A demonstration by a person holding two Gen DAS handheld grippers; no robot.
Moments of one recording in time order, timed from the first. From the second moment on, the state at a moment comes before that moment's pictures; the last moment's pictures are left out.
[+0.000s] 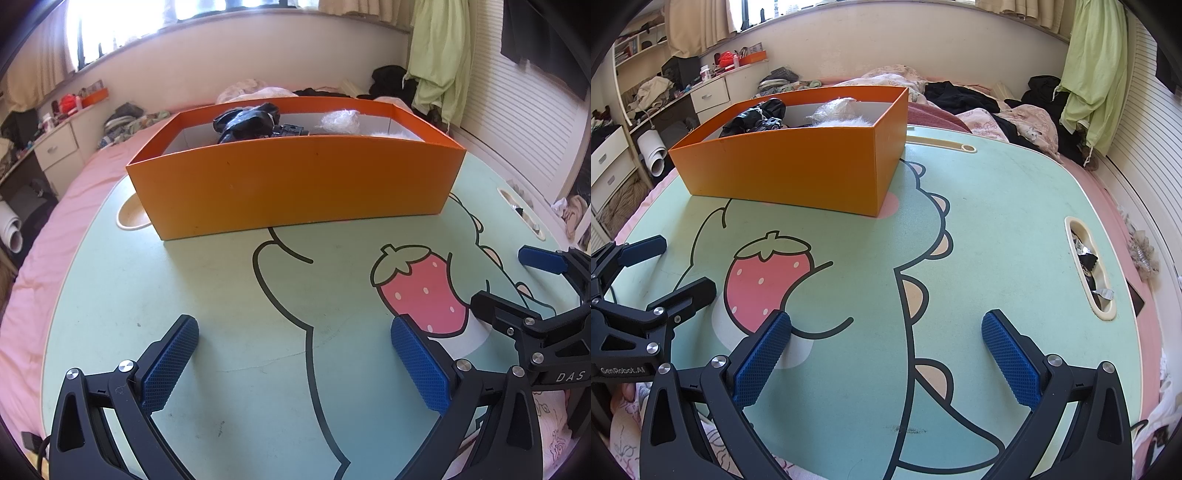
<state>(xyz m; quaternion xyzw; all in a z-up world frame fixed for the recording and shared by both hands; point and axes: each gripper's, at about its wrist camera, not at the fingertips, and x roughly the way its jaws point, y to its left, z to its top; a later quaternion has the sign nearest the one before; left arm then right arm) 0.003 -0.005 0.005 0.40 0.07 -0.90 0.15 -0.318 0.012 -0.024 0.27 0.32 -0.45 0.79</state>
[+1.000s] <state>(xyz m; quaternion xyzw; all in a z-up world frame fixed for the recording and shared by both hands) -0.121 -0.104 0.061 0.43 0.15 -0.87 0.20 -0.318 0.011 -0.024 0.27 0.32 -0.45 0.79</state>
